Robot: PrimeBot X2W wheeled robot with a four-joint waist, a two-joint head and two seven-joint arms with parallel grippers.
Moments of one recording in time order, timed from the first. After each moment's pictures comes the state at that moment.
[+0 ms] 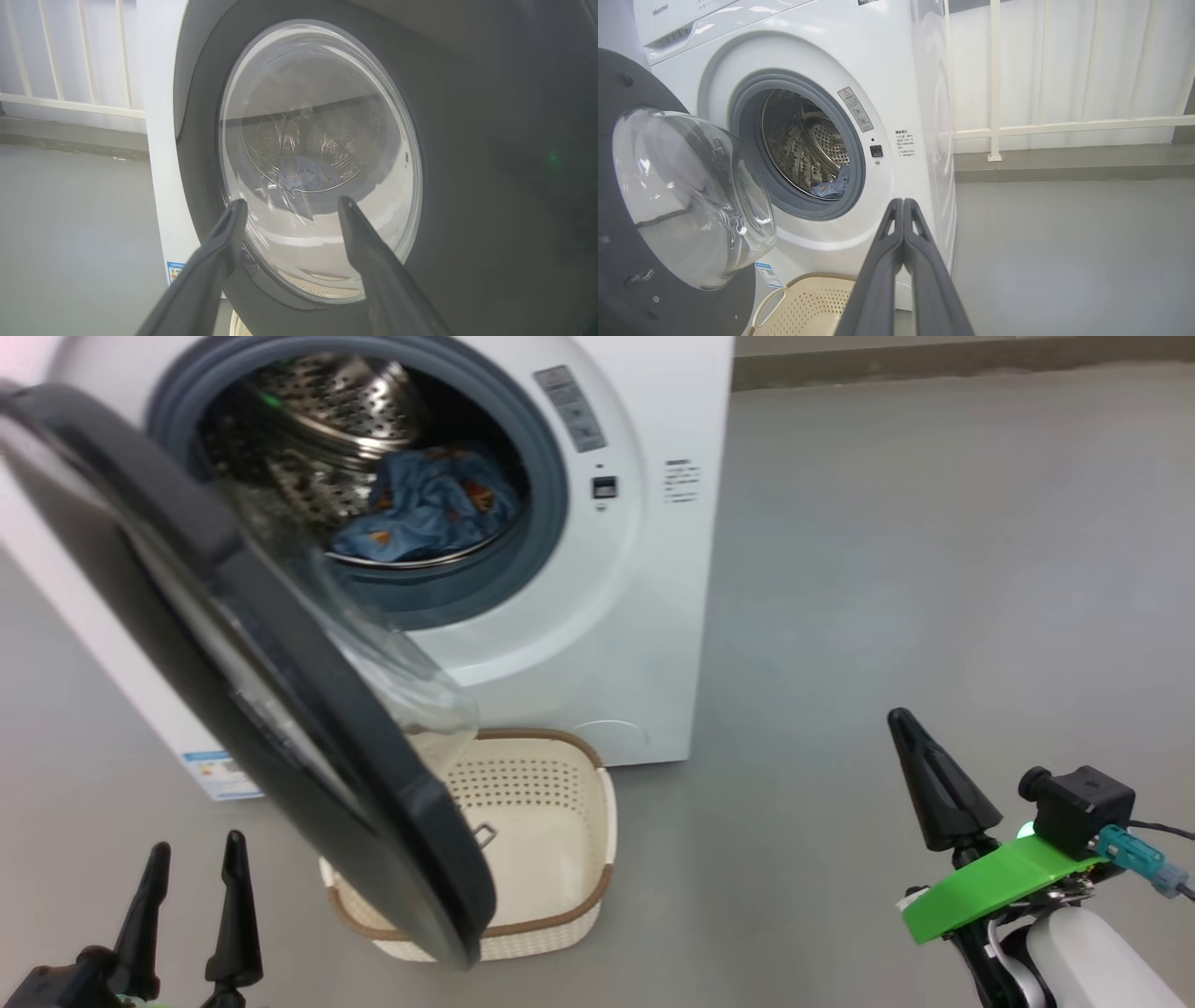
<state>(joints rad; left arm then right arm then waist) -0.02 0.17 0.02 0.20 -0.42 -0.13 -0.26 -0.22 -0.25 0.28 0.28 0.51 0.13 -0.25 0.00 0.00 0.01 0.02</state>
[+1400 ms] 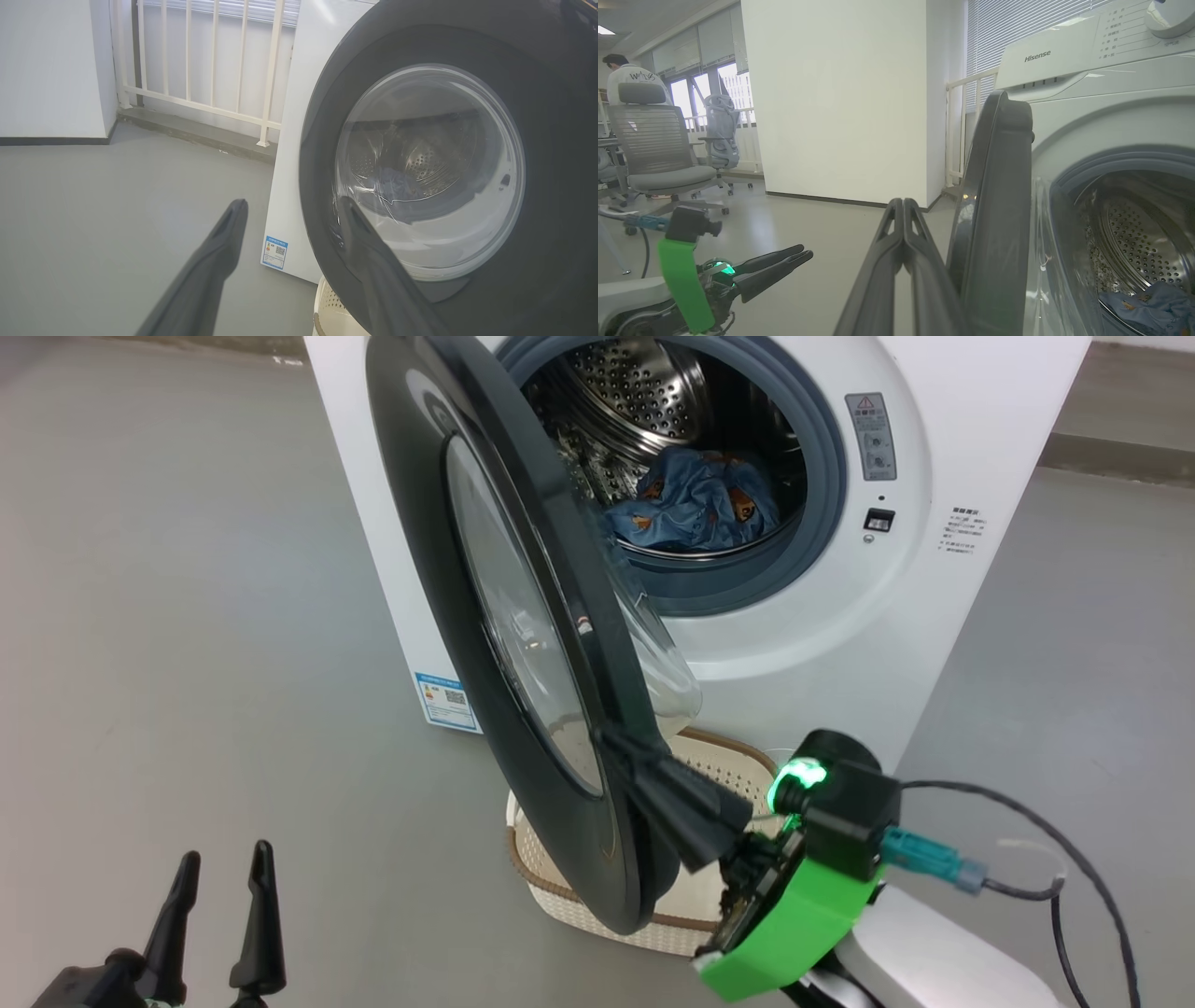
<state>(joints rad) -0.02 0.17 -0.02 0.23 -0.45 -0.13 -0.26 -0.45 -0.21 0.74 0.05 0.55 0.13 -0.25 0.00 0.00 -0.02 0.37</state>
